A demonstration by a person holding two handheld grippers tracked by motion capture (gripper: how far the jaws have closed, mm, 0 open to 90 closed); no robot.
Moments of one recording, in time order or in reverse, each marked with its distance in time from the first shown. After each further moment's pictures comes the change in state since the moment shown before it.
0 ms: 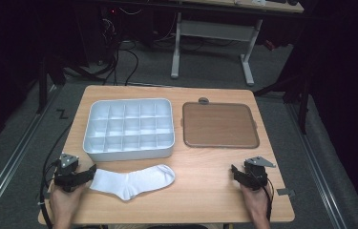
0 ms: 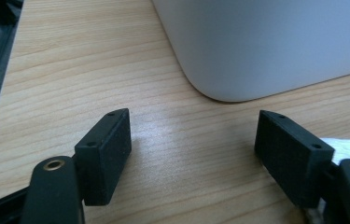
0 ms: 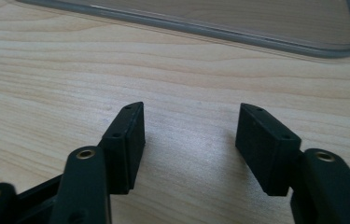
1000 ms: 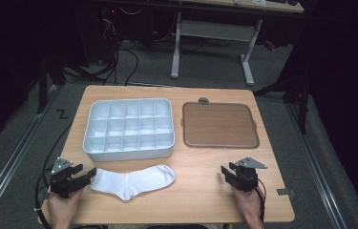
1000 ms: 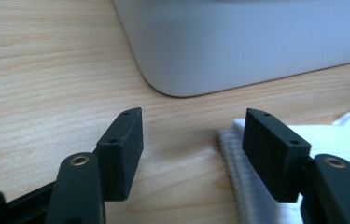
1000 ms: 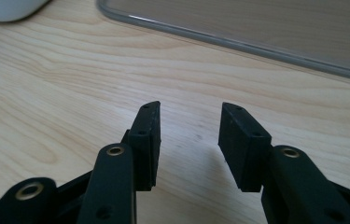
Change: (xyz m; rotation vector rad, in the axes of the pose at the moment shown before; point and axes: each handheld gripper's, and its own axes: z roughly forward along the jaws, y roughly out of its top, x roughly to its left) left arm -0.008 0.006 -0.034 0.005 -0.116 -0.128; right arm 0.035 0.008 -0.008 -0.041 0.152 -0.064
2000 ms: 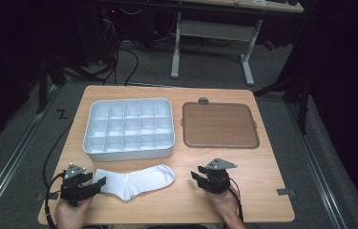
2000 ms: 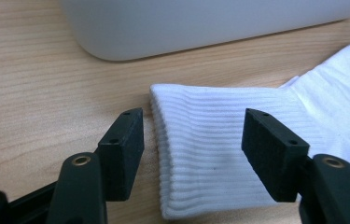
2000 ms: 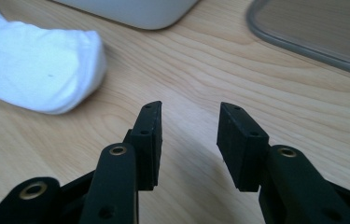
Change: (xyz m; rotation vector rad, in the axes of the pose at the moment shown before) left arm -0.032 -0.025 -0.007 0.101 0.035 0.016; right arm 0.076 0.018 0.025 0.015 0.244 -0.123
